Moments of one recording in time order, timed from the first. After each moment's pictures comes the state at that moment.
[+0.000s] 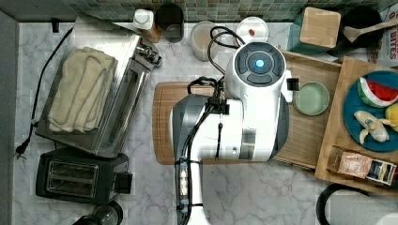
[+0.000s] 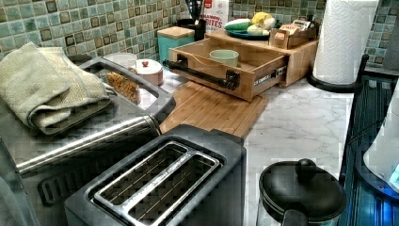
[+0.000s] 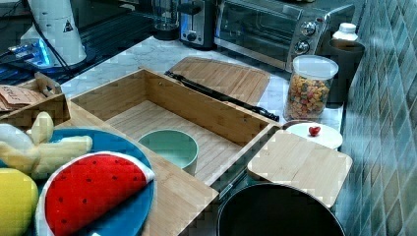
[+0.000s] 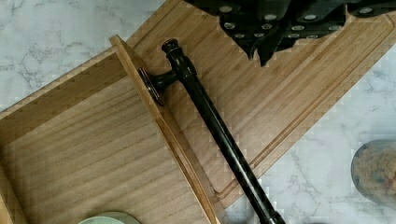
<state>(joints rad) -0.04 0.06 -0.04 -1.86 -0.04 0.28 -0.07</state>
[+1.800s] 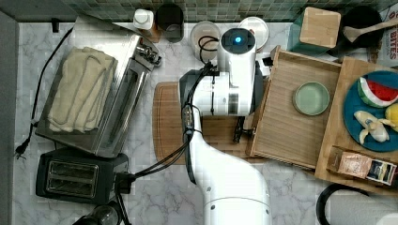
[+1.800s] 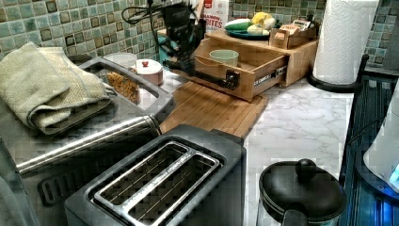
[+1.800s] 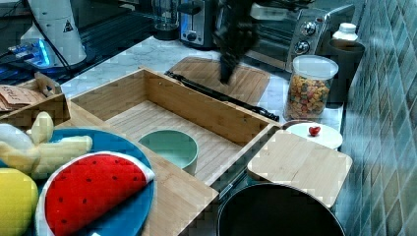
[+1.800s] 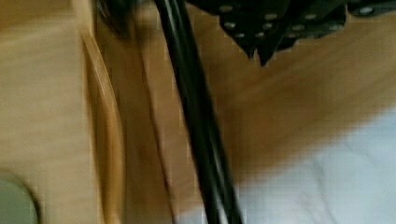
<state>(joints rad) -0.04 0.44 -0.03 -1.80 -0.09 0.54 -0.28</state>
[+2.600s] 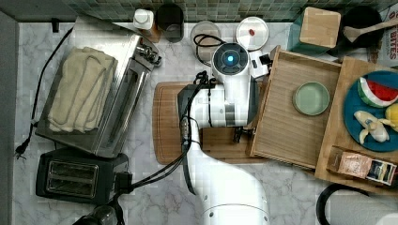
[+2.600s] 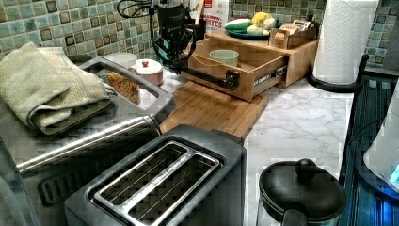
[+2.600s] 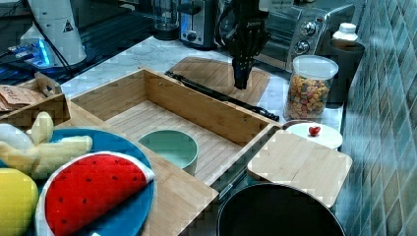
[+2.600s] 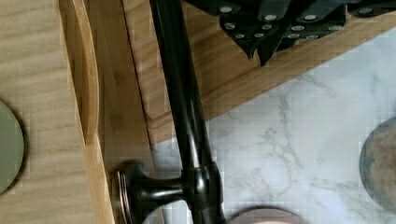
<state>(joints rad) -0.03 0.39 -0.03 -1.88 -0.15 0.71 -0.28</state>
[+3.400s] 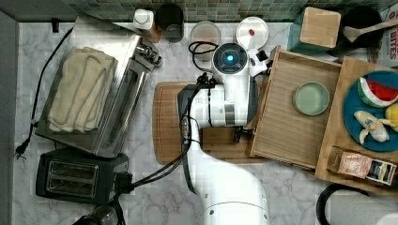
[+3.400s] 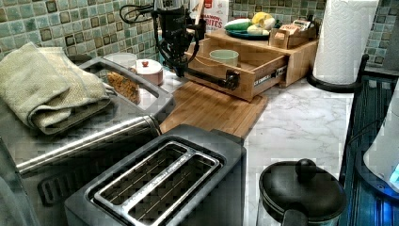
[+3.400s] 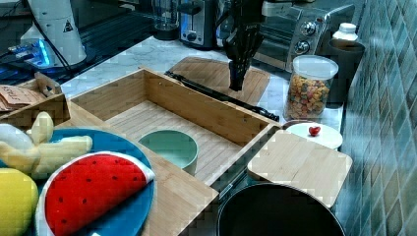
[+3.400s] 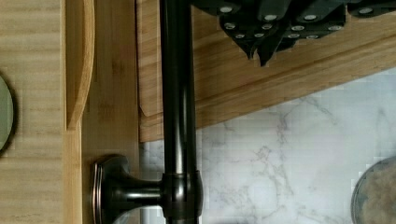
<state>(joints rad) -0.03 0.40 -0.03 -1.88 -0.15 0.68 -0.46</state>
